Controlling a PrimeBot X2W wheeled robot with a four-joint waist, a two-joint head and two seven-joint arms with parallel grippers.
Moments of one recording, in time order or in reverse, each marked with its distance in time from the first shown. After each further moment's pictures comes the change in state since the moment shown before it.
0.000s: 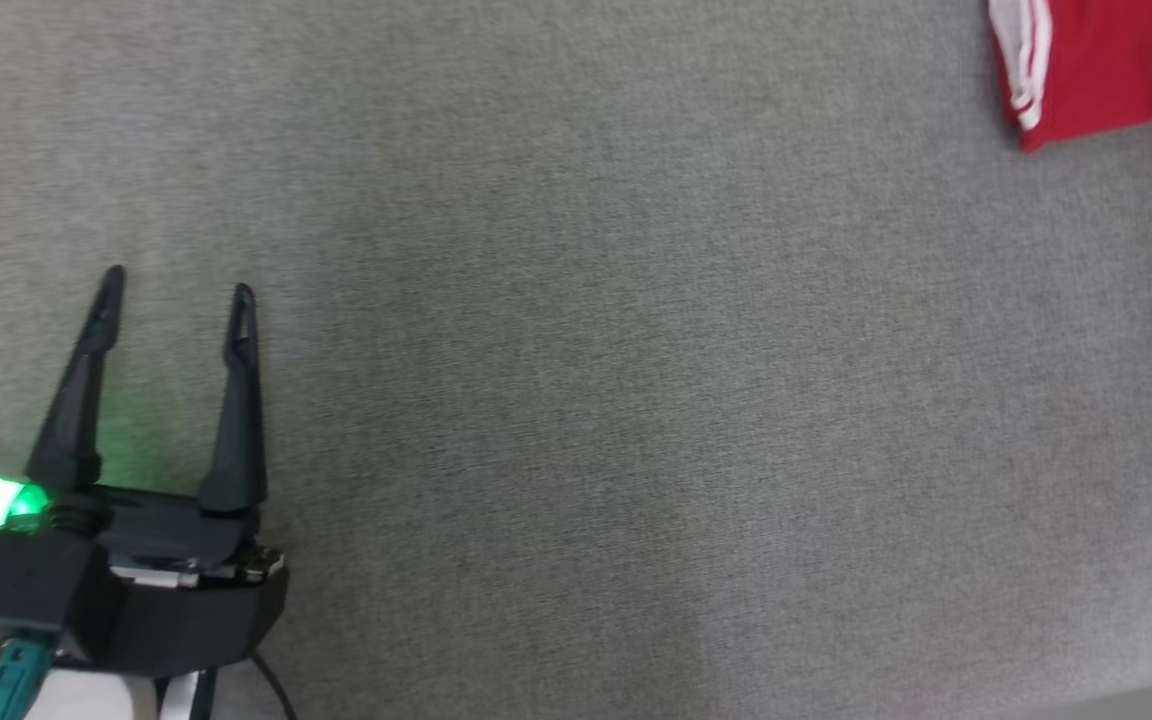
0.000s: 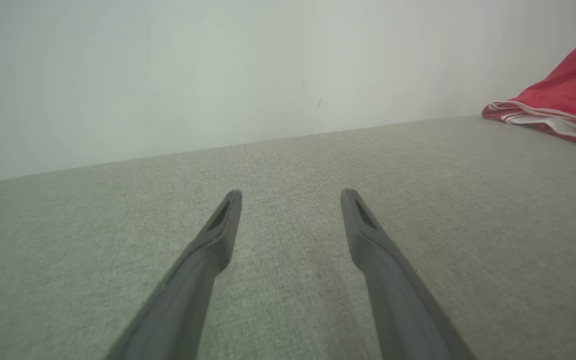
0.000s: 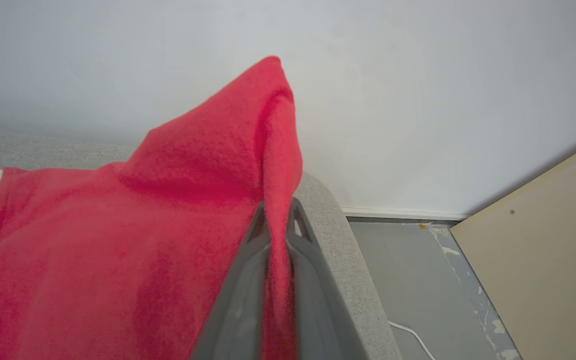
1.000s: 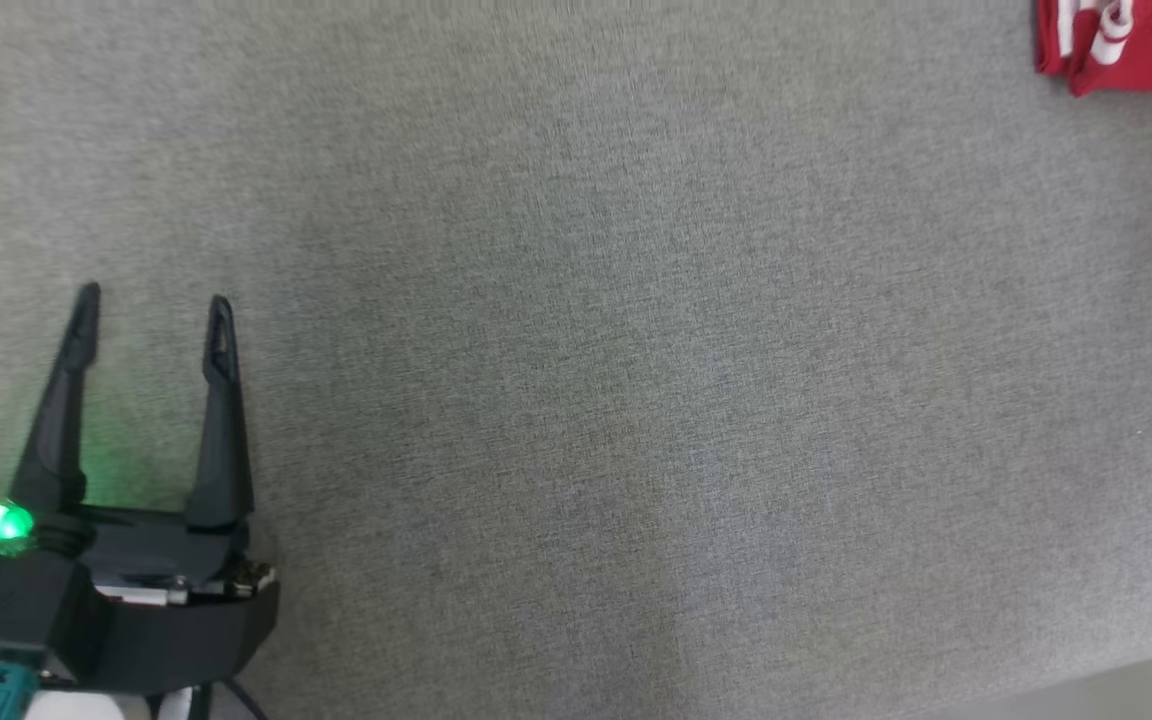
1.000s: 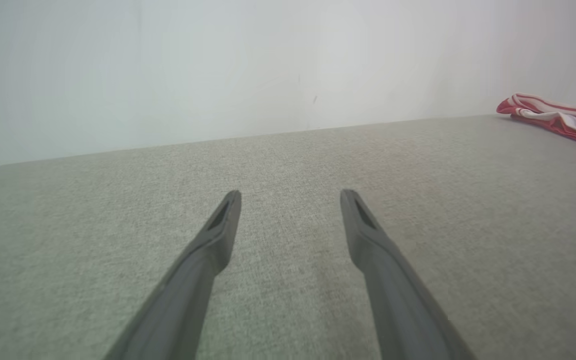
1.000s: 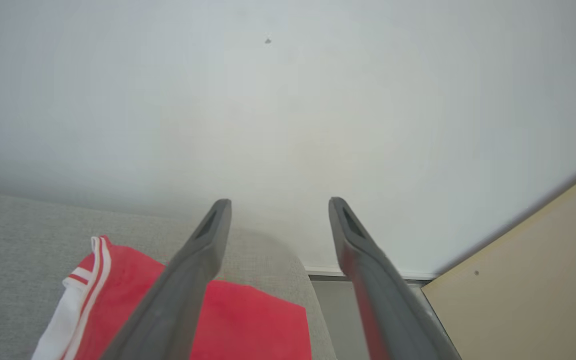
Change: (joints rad) left arm 0.031 0.016 0.003 -0.047 -0.015 0.036 0.020; right arm -0.080 -0.007 0.012 0.002 -0.053 0.000 -0.114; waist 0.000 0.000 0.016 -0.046
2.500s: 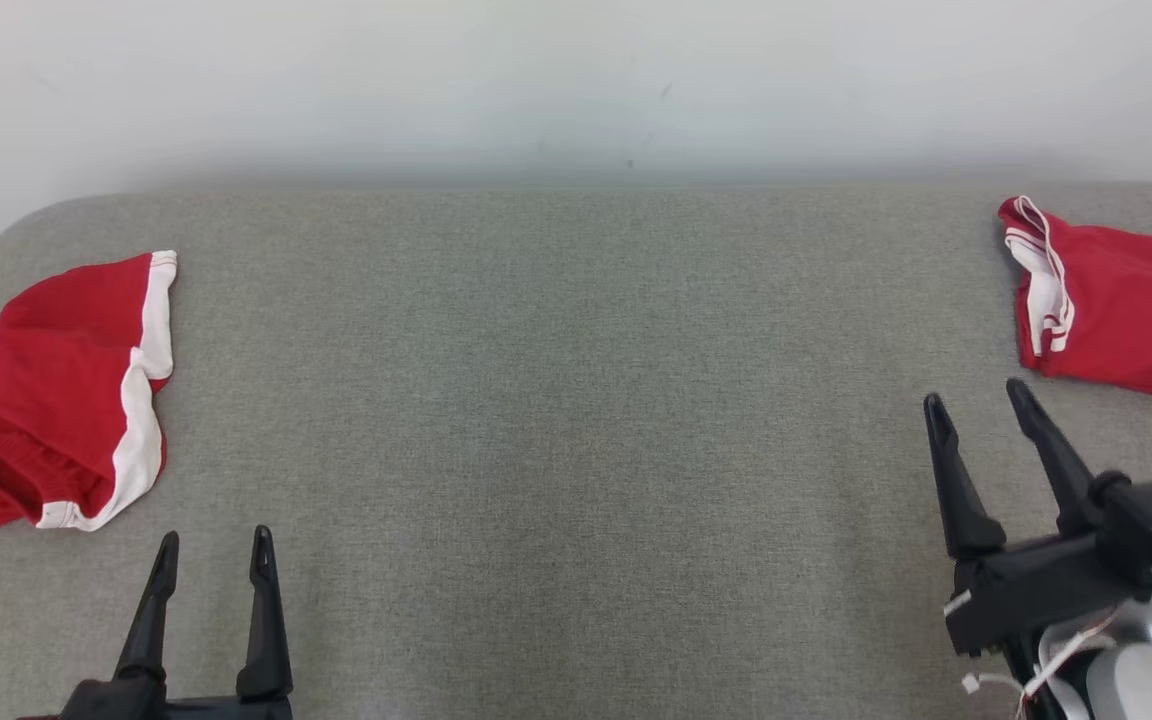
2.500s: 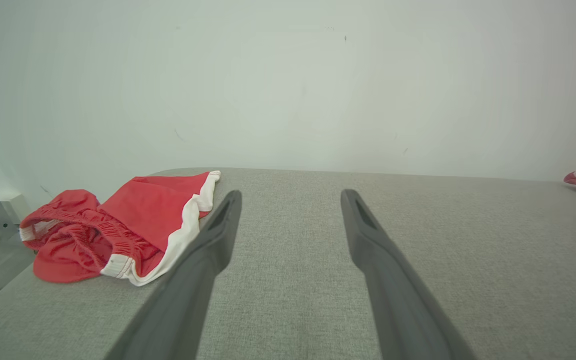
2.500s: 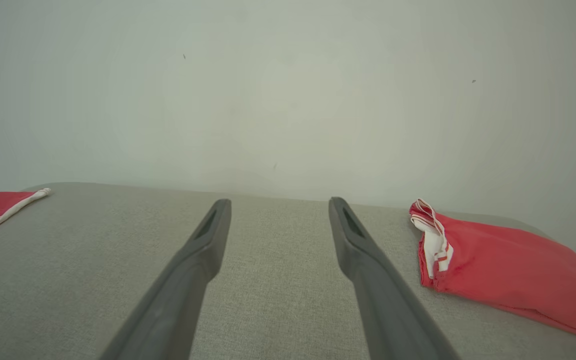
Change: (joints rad) left arm 0.226 -0.092 0.032 0.298 -0.093 0.017 -0.077; right arm 1.080 0.405 -0.105 -0.695 -0.016 0.000 -0.084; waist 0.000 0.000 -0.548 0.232
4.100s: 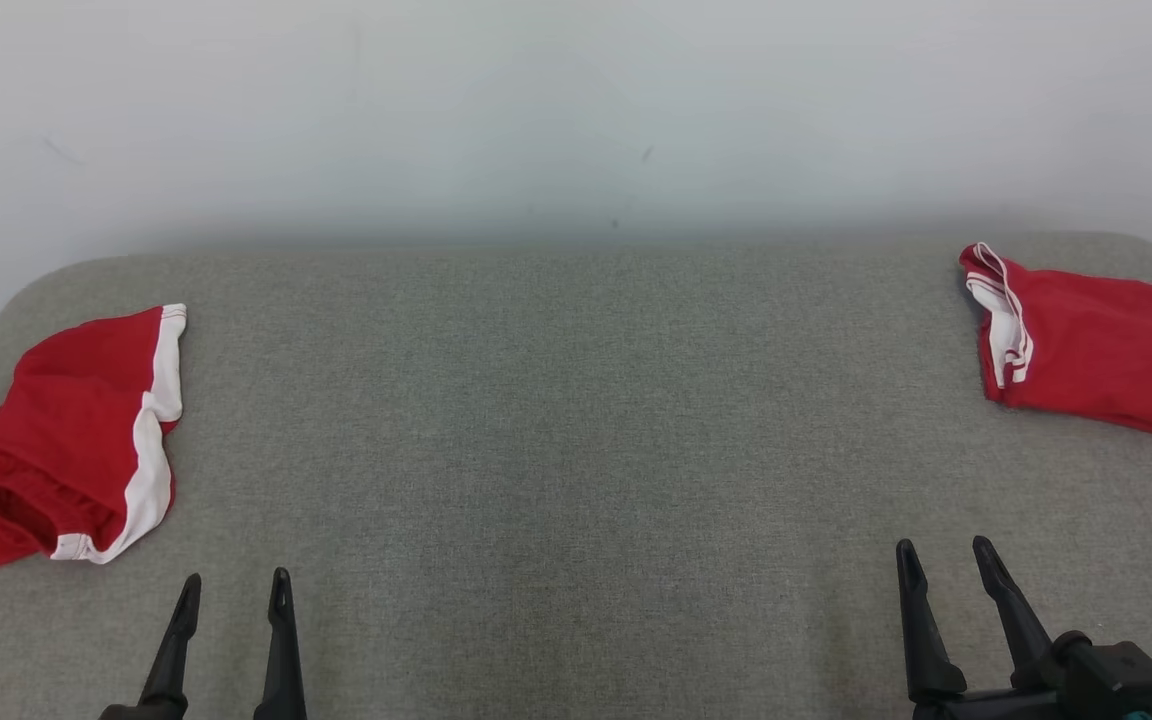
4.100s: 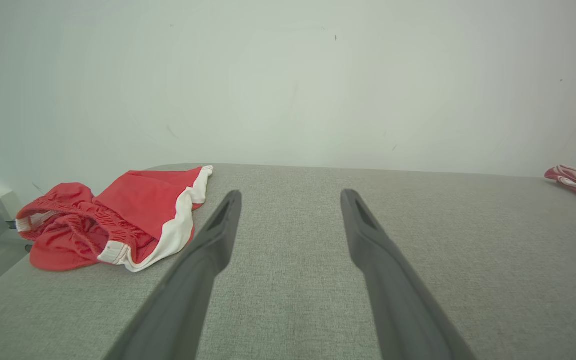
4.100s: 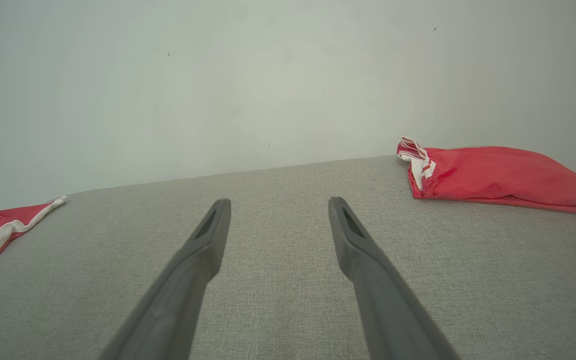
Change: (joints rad) left arm 0.033 -0.015 0.000 0.057 0.009 -0.017 0.000; right arm 0.242 0.170 -0.044 -0.006 -0.024 0.000 -0.106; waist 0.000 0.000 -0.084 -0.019
